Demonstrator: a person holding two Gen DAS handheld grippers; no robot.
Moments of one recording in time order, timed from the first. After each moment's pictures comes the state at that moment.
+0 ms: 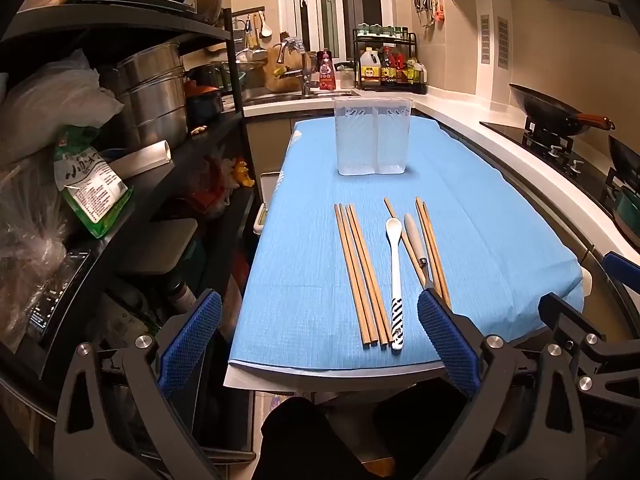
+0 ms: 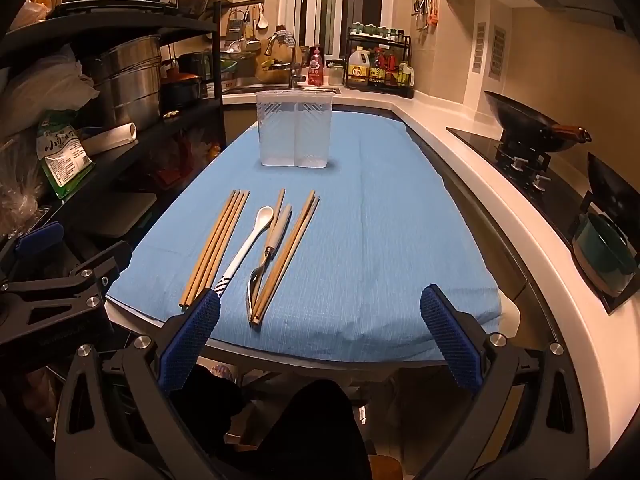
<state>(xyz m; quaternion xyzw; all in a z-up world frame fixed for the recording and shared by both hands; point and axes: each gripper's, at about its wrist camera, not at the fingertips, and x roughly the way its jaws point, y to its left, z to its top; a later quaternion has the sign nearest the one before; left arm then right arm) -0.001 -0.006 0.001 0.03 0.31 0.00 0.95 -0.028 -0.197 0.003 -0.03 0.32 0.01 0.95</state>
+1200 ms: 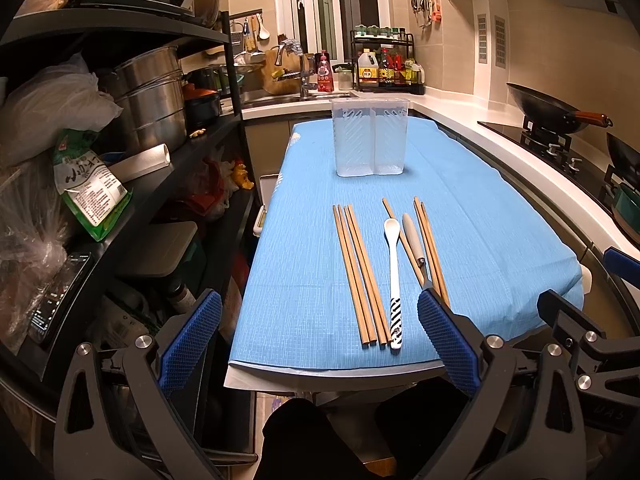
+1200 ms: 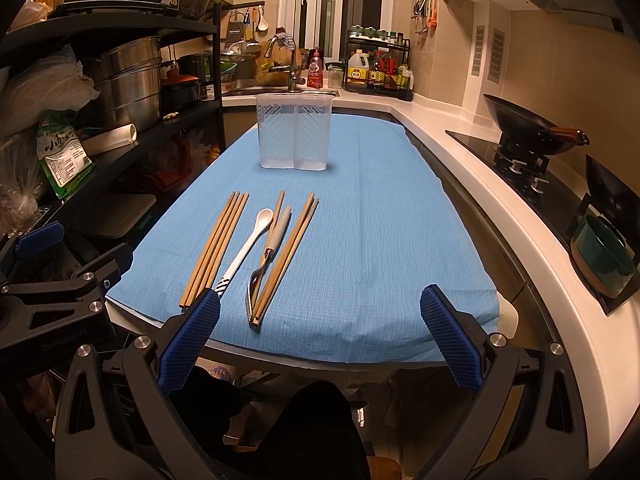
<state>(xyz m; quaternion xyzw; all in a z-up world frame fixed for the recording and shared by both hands) -0.003 -0.007 0.001 0.04 0.31 0.00 0.95 -0.029 -0.196 0.006 -0.03 0.31 0.00 0.95</state>
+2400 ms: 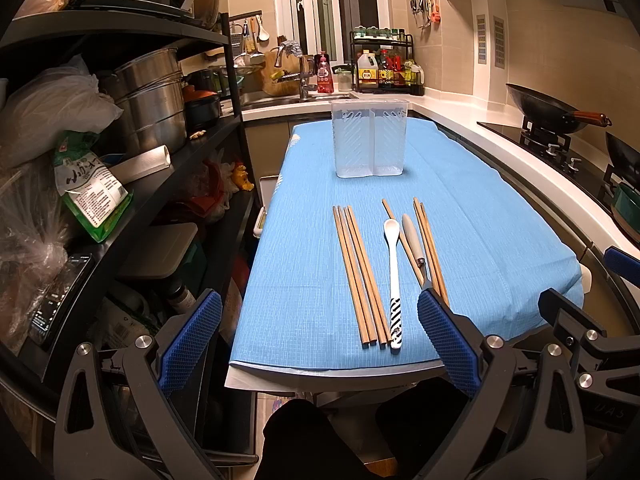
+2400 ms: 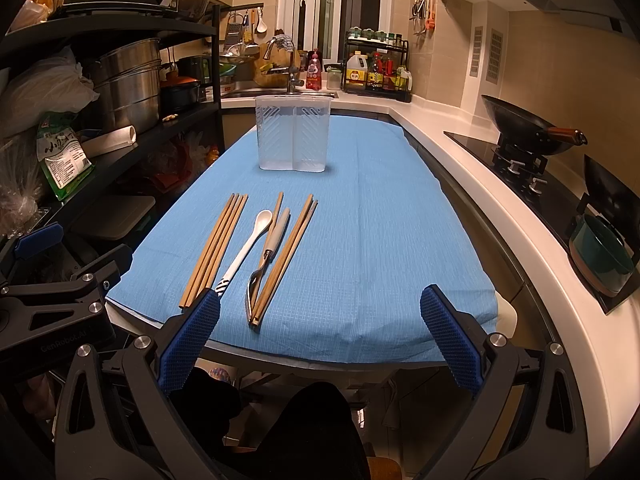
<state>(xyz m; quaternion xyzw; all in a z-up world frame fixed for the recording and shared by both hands) -0.003 -0.007 0.002 0.04 0.30 0.00 0.95 -0.030 -0.198 0.008 -0.03 0.31 0.00 0.95</state>
